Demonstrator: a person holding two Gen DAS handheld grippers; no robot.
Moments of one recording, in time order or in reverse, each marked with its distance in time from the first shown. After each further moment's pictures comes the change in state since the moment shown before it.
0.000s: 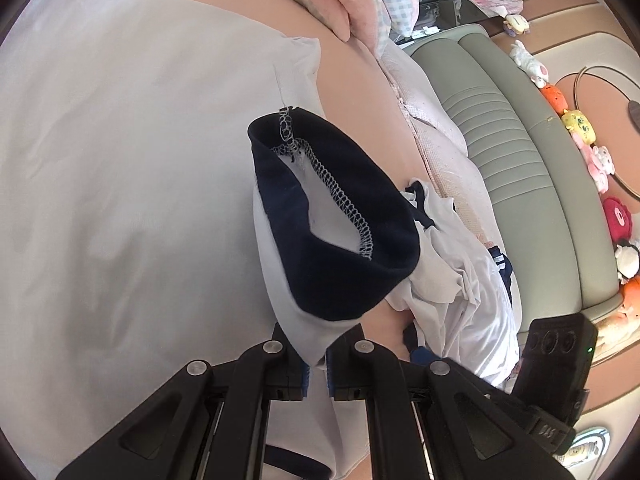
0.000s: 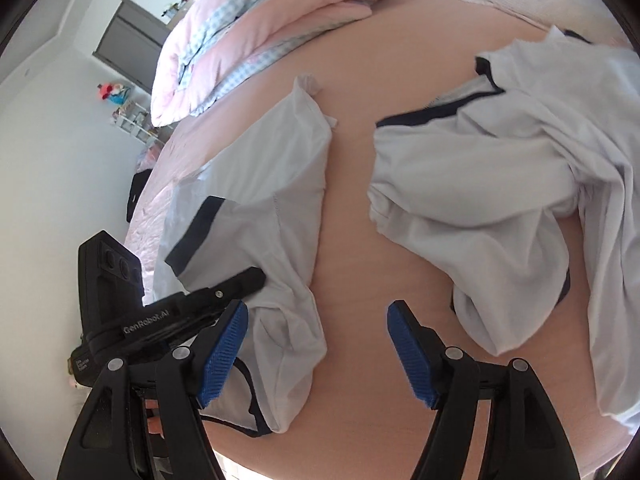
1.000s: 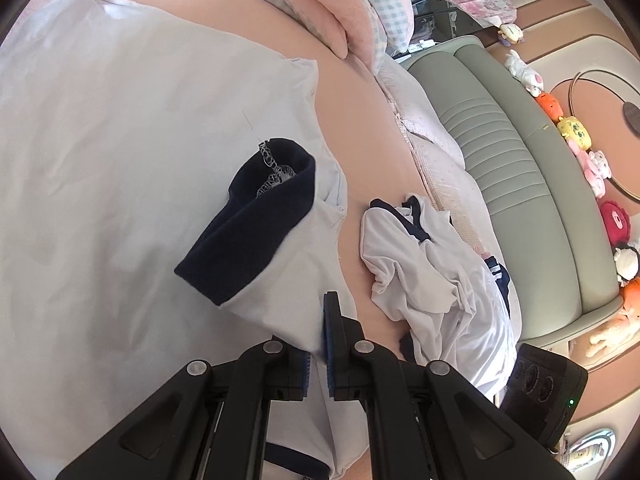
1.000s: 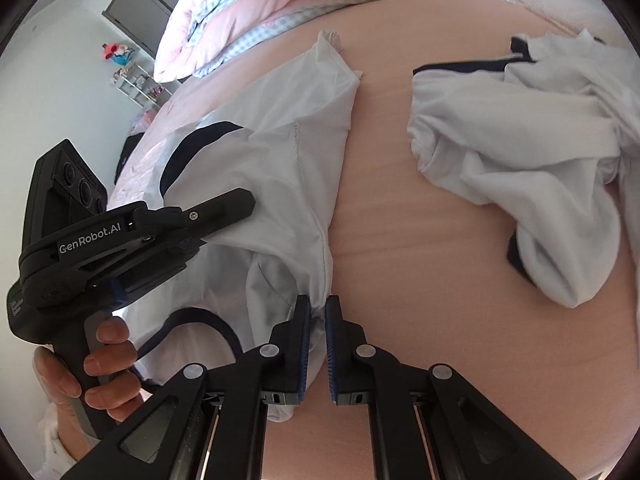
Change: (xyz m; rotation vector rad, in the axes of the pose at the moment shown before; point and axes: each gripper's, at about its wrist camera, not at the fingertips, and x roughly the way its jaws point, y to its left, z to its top) left arm -0.025 -0.015 -0.004 0.008 -0.067 0.009; right arm 0.029 0.036 -0.027 -0.170 0.021 -0.115
